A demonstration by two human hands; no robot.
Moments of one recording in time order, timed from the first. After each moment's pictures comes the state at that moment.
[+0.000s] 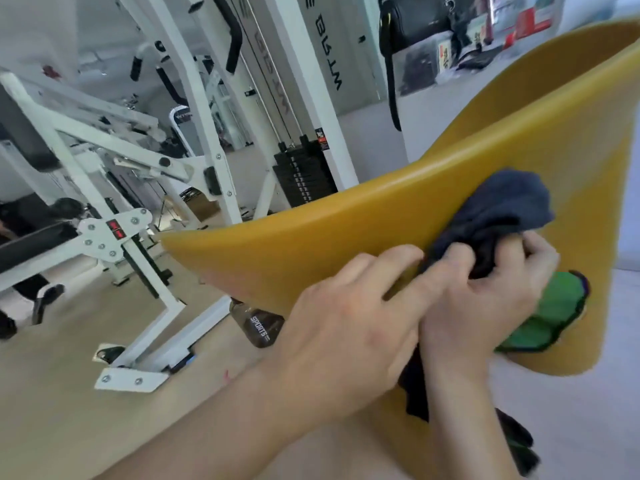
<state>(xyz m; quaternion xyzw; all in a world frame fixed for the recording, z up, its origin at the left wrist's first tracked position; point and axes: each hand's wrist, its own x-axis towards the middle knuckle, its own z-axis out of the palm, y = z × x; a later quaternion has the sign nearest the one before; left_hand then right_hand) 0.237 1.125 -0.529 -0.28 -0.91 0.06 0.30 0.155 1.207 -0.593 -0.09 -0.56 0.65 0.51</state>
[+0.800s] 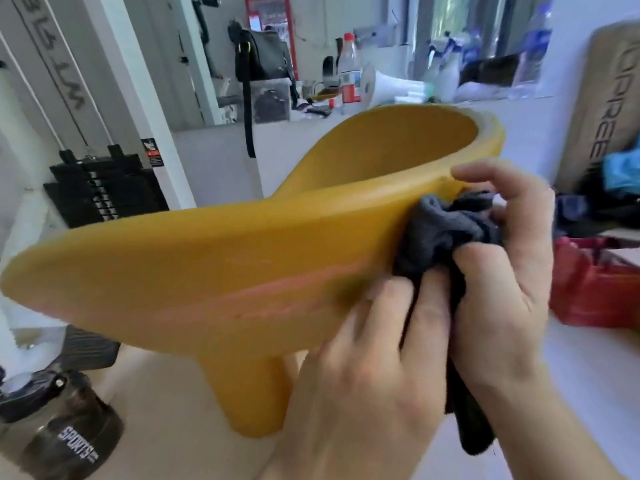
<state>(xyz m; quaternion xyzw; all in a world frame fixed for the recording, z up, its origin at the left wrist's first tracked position) 0.220 0.992 -0.583 -0.42 -0.78 -0.23 0.40 0.220 1.104 -0.554 0.09 -0.65 0.50 0.56</state>
